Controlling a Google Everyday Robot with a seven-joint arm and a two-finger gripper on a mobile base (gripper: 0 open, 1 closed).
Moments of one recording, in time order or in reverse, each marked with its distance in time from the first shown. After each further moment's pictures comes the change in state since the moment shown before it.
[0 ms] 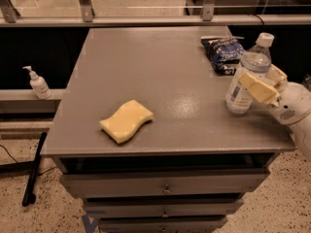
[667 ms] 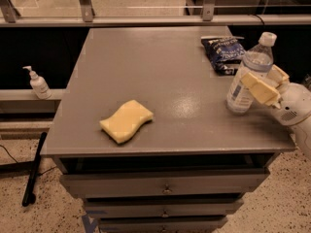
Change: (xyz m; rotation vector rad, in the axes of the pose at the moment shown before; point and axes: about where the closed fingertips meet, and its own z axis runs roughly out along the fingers) arm -0.003 0.004 -0.002 -0.028 -0.006 -0.006
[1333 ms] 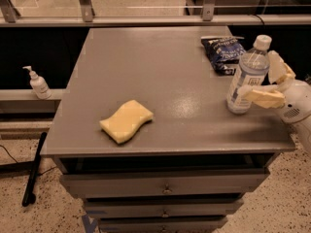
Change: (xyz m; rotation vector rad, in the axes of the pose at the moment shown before) arm -0.009 0.003 0.004 -0.032 -0.001 -0.013
